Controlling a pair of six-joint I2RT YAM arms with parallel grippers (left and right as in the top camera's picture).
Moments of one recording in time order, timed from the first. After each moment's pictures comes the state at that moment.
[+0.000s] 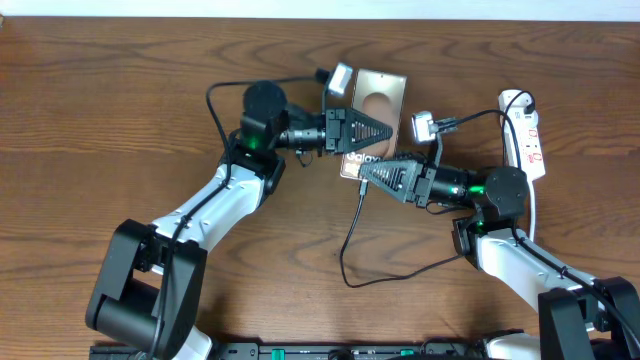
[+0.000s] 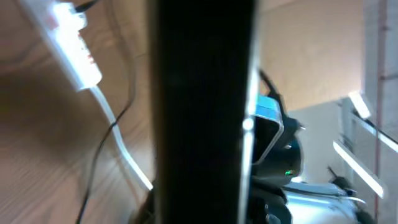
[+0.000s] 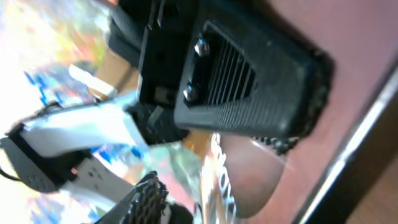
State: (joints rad) left arm -0.41 1.72 1.01 0.69 1.17 -1.21; right arm 0.21 1.48 0.51 1.23 -1.18 1.21
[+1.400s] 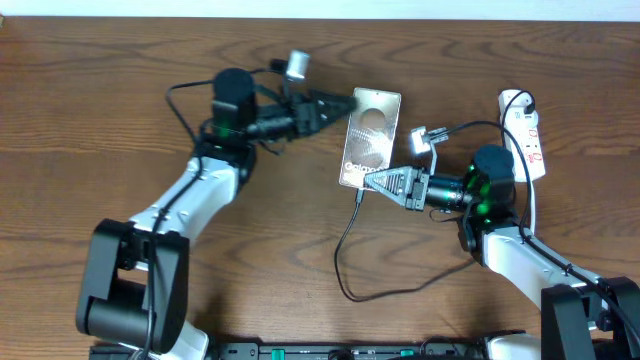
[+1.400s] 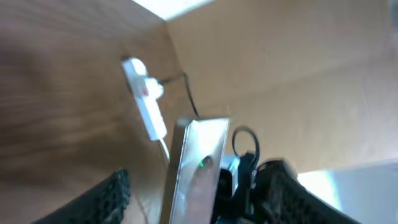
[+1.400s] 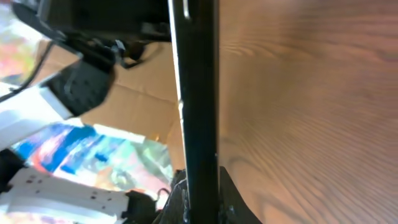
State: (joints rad) left arm -0.23 1.72 1.01 0.54 1.04 -1.03; right arm 0.16 1.48 0.52 0.65 -1.15 0.83
